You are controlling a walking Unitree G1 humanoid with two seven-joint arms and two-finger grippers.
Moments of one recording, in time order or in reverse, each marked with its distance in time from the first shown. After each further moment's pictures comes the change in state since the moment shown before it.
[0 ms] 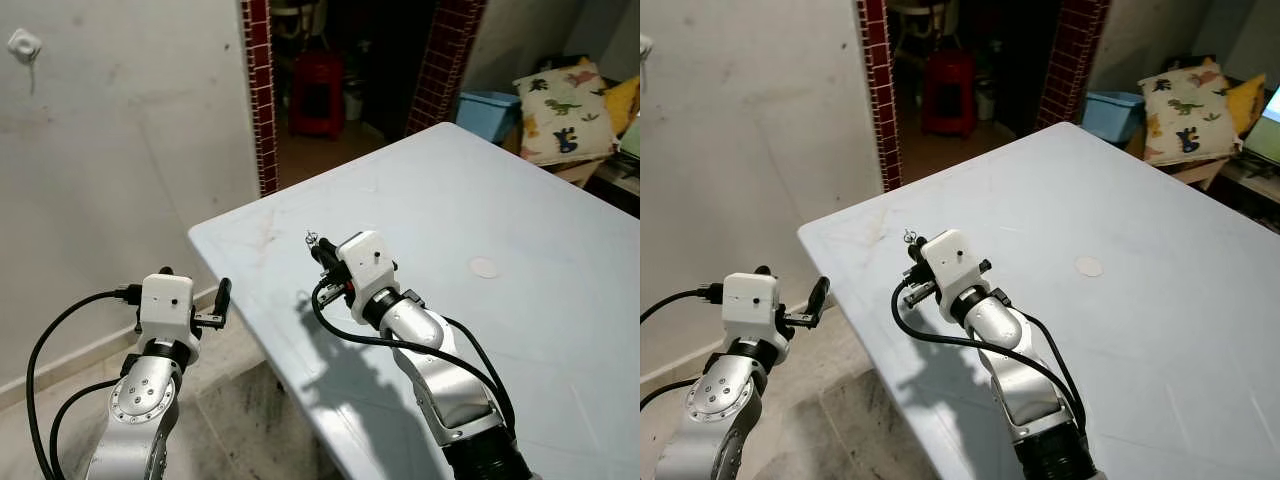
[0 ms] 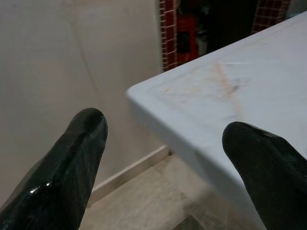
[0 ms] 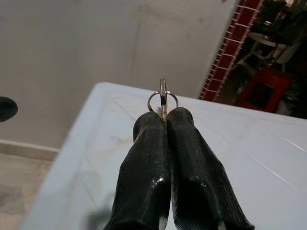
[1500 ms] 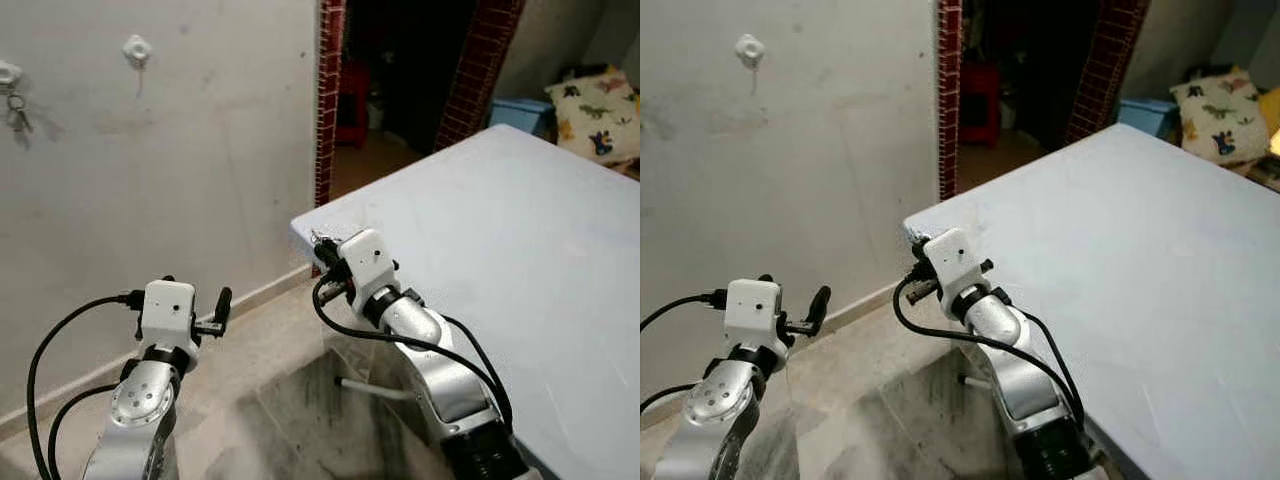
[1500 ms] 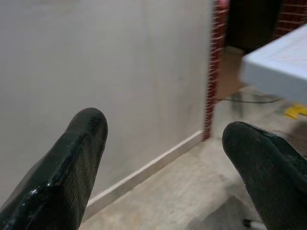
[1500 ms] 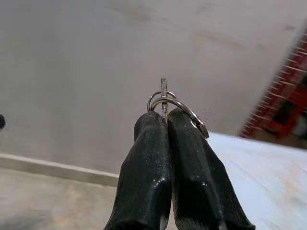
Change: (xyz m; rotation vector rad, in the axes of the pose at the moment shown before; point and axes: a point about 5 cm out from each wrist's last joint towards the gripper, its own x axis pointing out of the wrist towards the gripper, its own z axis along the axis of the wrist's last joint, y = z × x) left arm 0.000 0.002 -0.005 0.020 0.036 -0.021; right arm 0.006 -0.001 0.000 -0.006 -0.003 -0.014
